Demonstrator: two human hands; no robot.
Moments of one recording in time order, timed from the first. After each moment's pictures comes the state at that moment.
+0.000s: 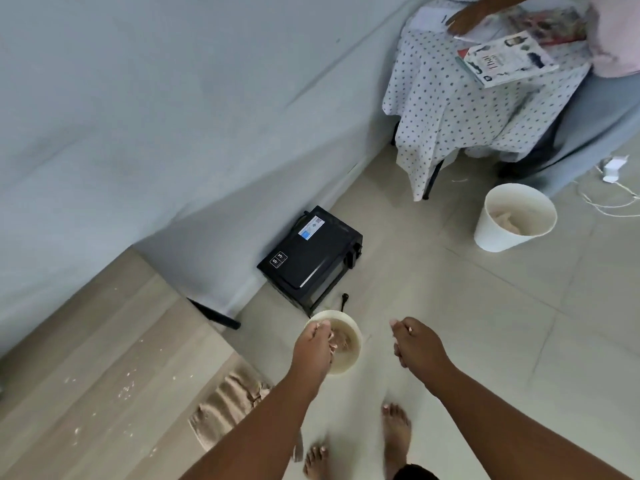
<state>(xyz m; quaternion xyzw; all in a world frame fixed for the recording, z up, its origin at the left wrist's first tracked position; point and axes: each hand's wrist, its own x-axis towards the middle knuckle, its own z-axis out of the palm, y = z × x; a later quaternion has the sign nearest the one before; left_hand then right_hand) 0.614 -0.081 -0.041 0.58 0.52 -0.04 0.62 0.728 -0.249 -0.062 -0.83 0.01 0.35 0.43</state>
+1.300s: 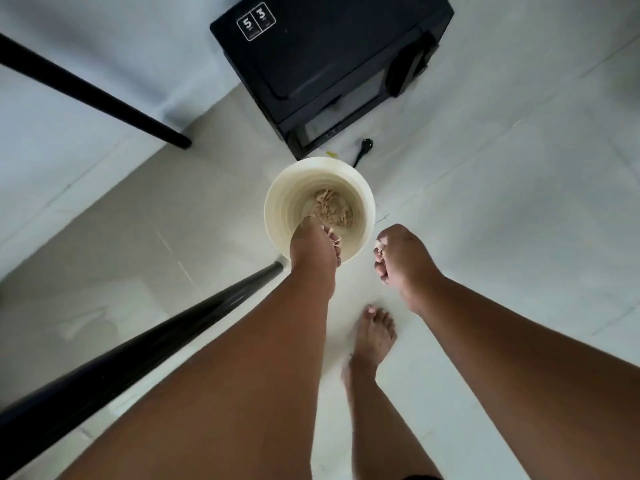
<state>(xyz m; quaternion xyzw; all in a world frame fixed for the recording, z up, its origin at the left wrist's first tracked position) 0.680 -0.089 -0.434 0.21 0.74 0.06 0.64 0.763 -0.182 -0.435 -0.73 0.18 0.55 0.36</state>
